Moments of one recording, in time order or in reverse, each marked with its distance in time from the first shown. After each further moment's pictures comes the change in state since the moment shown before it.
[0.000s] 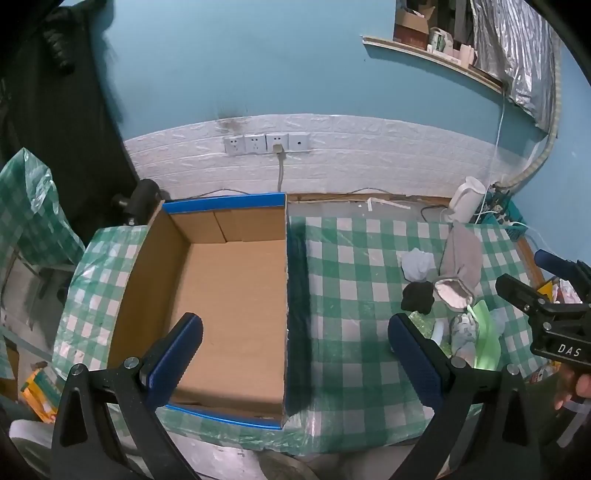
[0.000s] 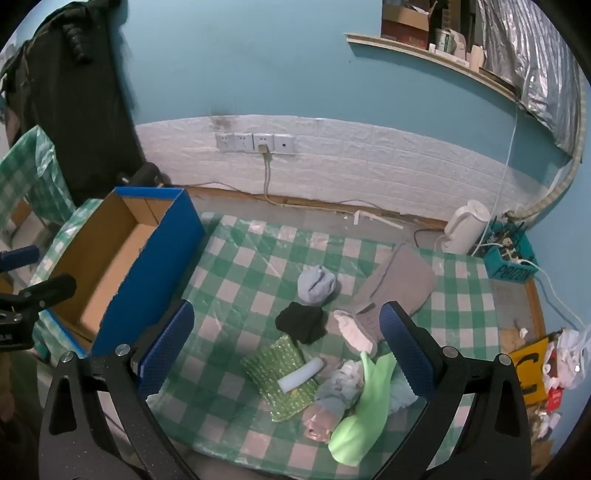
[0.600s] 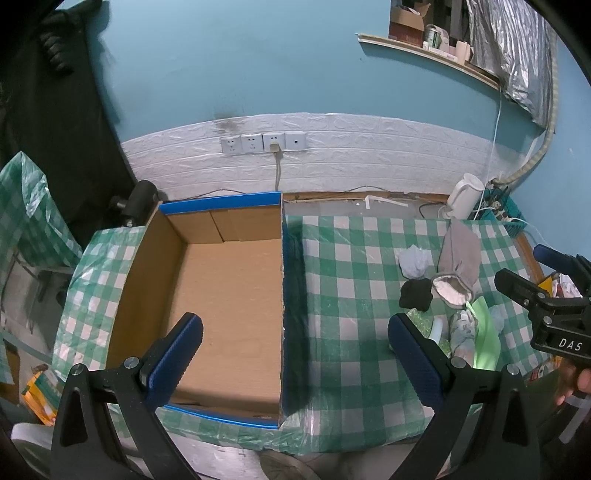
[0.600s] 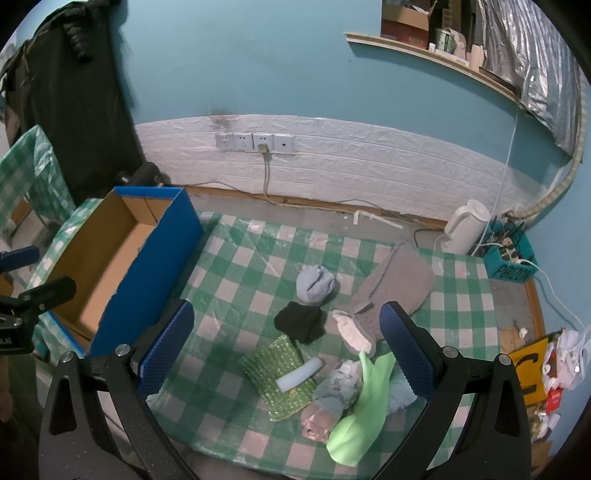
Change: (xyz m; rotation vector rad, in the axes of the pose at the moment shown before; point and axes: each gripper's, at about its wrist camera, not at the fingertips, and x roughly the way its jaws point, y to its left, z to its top) left arm 0.000 0.004 0.006 -0.005 0.004 -0.011; right arm 0.001 -0.001 -0.001 -0.003 0.002 -0.002
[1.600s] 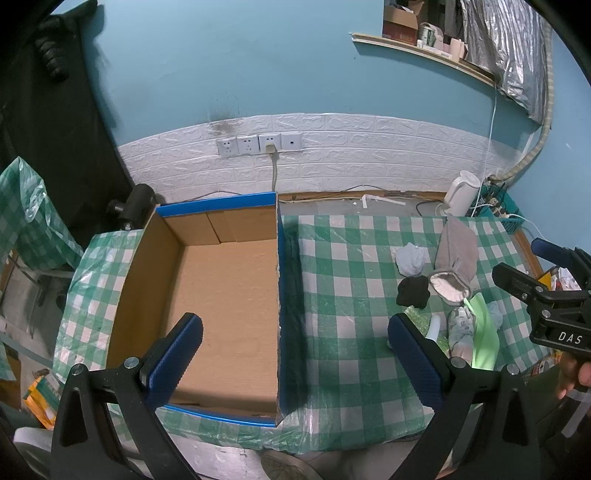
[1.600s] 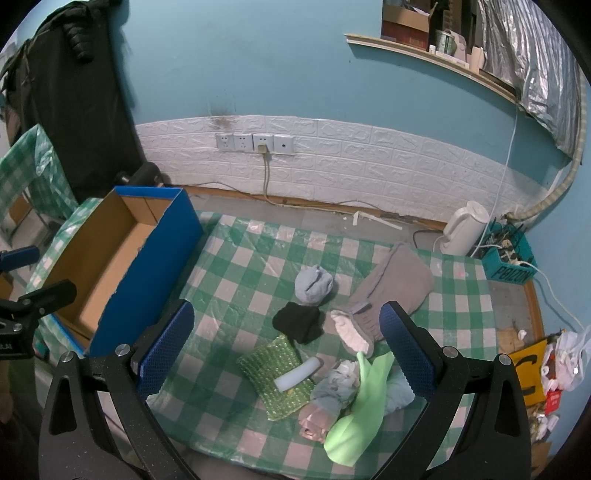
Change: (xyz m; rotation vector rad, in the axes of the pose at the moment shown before) left arm -0.001 -0.003 -0.003 0.013 -0.006 -0.005; right arm -0.001 -0.003 0.002 0.000 0.001 -0.002
